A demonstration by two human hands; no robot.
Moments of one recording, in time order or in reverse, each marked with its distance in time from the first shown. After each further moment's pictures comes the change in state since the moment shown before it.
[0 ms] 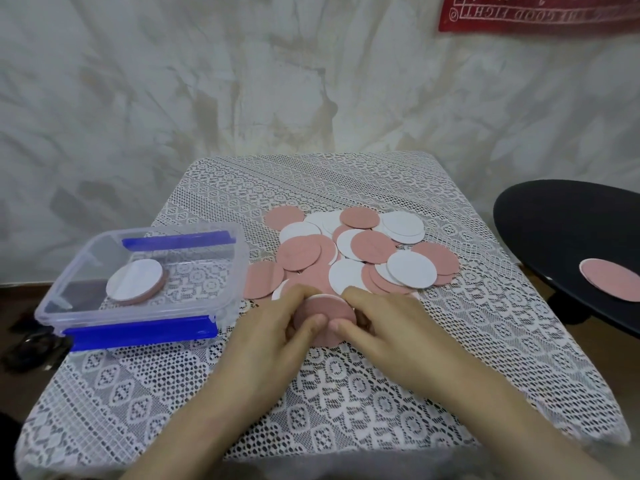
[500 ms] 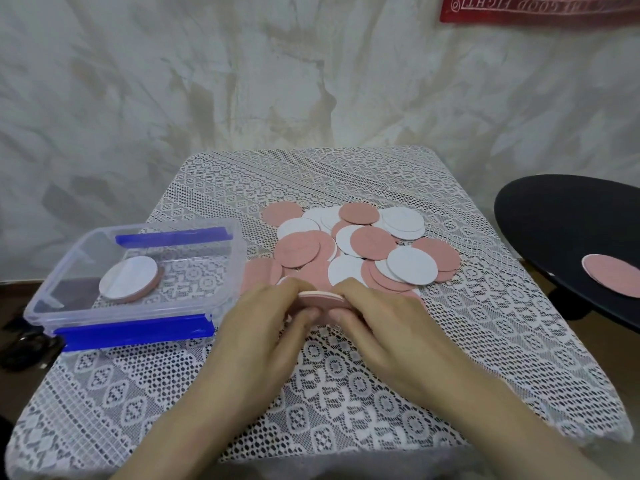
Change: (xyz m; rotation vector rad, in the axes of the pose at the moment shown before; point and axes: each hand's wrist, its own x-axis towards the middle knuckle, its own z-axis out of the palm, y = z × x) left_hand -0.001 0.005 -0.010 0.093 0.064 0.064; right_hand -0.005 -0.009 0.000 0.003 0.056 -0.130
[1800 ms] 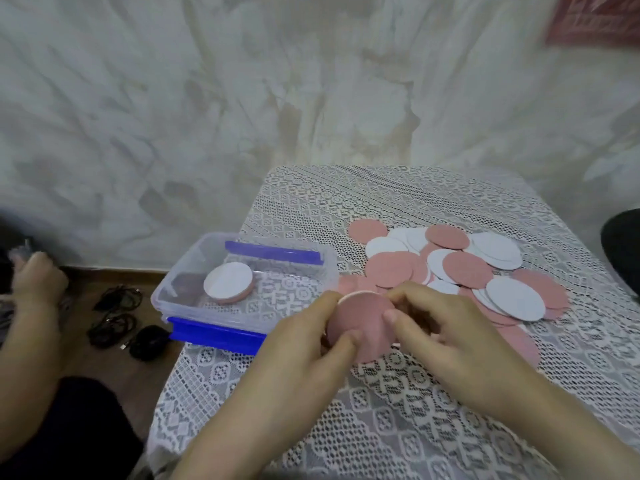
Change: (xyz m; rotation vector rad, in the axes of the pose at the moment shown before) left_hand -0.022 -0.020 -0.070 -0.344 -0.088 -0.232; right_hand 0.046 -0.047 0.011 0.394 0.055 -0.030
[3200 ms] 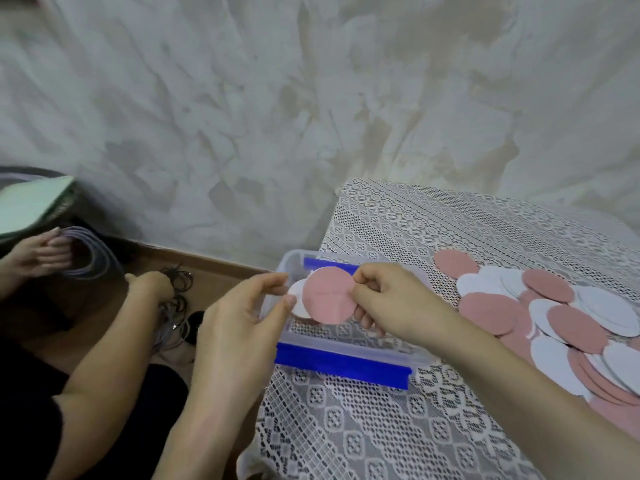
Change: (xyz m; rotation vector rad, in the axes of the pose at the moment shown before) left_hand -0.012 -0.078 -0.129 0.121 0.681 -0.220; right_hand 0.157 -0.061 0.102 -0.007 -0.248 0.334
